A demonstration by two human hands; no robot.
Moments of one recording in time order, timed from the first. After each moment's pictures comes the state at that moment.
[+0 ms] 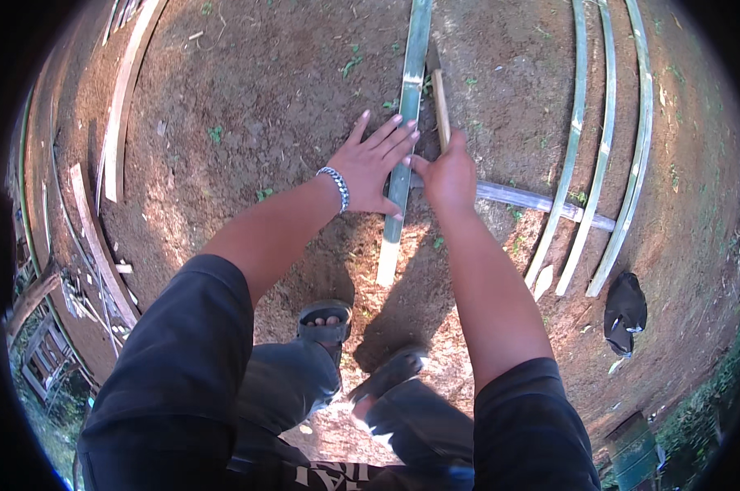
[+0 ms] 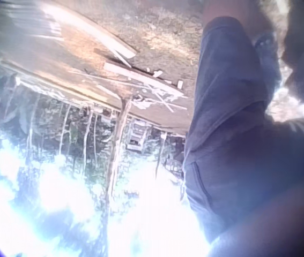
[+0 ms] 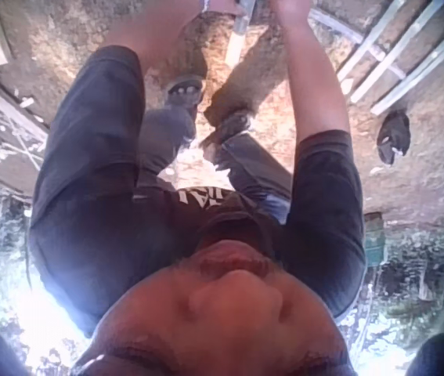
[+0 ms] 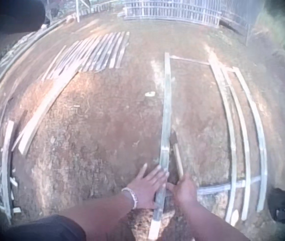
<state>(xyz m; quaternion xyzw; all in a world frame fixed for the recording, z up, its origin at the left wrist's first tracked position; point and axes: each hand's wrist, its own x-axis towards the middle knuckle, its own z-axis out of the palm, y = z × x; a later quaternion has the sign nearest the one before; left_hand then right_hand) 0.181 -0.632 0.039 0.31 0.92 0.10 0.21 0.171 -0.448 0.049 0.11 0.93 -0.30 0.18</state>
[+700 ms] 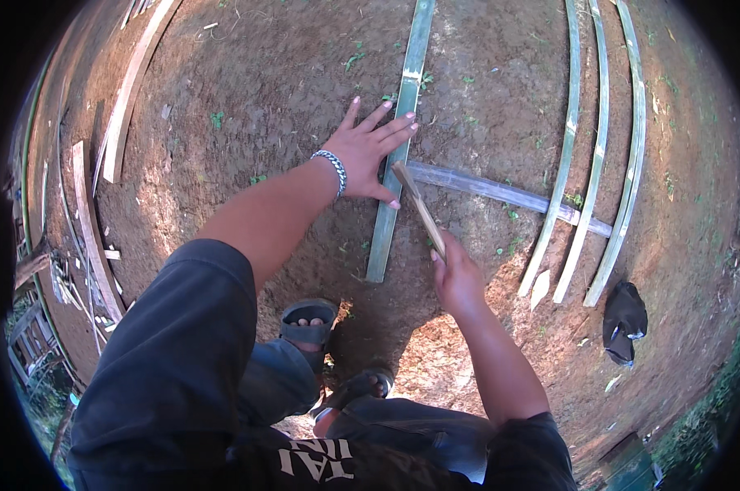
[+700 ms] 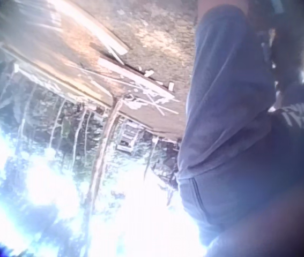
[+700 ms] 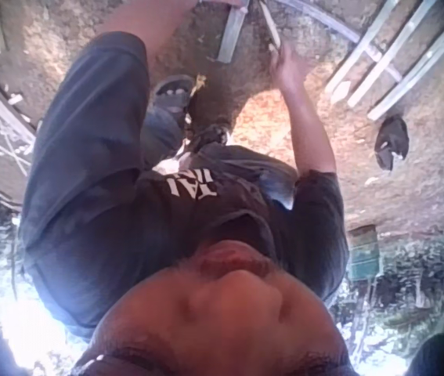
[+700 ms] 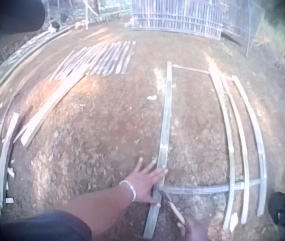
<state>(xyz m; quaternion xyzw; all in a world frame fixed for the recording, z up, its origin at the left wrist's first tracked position) 0.181 -0.628 0.050 0.28 0.94 0.05 0.19 0.333 -0.349 0.060 -0.09 0.93 -0.29 0.21</state>
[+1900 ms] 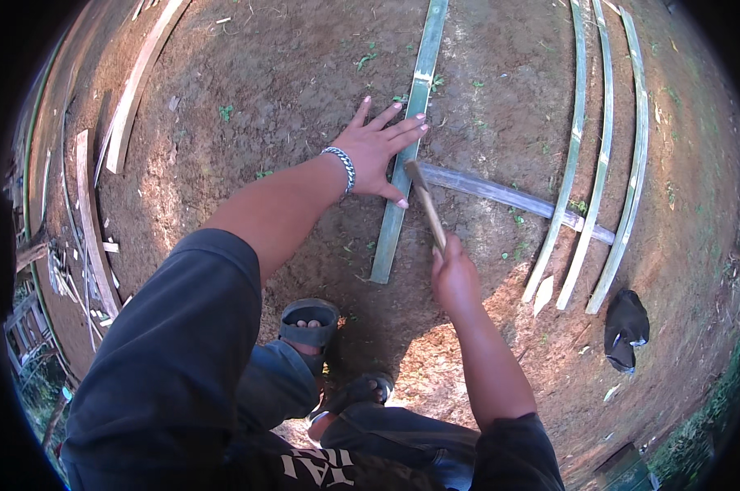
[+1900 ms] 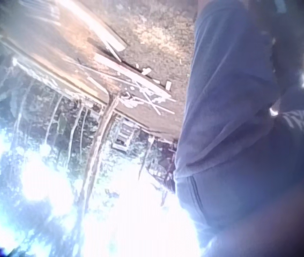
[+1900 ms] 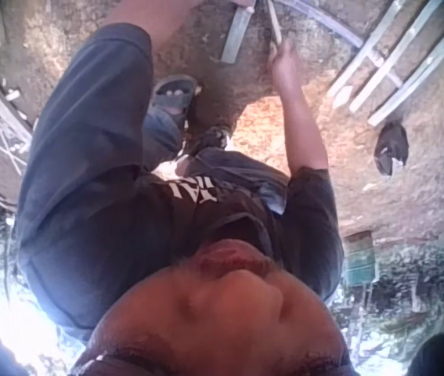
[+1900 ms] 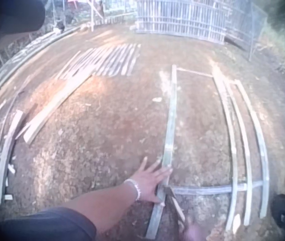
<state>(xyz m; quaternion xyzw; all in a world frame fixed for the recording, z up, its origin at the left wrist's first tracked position) 0.185 -0.629 0.045 0.27 0.94 0.07 0.19 0.331 -0.375 0.058 -0.01 0.94 -0.28 0.20</state>
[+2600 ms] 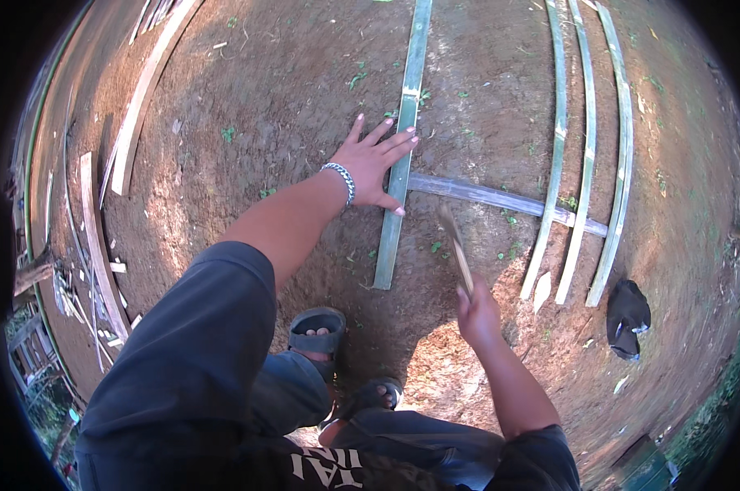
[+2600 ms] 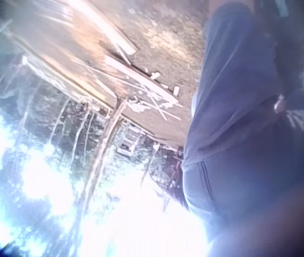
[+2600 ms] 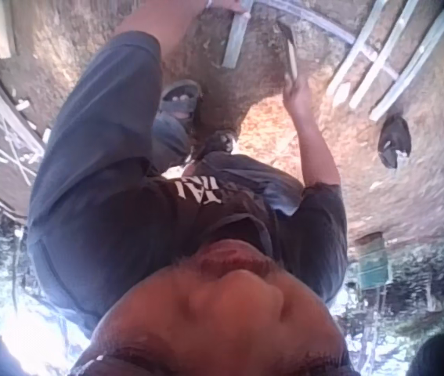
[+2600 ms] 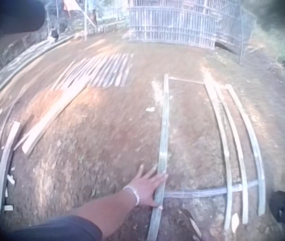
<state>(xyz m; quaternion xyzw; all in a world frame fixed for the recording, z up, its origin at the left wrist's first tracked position) 0.186 -0.628 0.050 0.28 0.94 0.06 0.20 0.386 -0.314 0.079 0.03 0.93 -0.27 0.23</state>
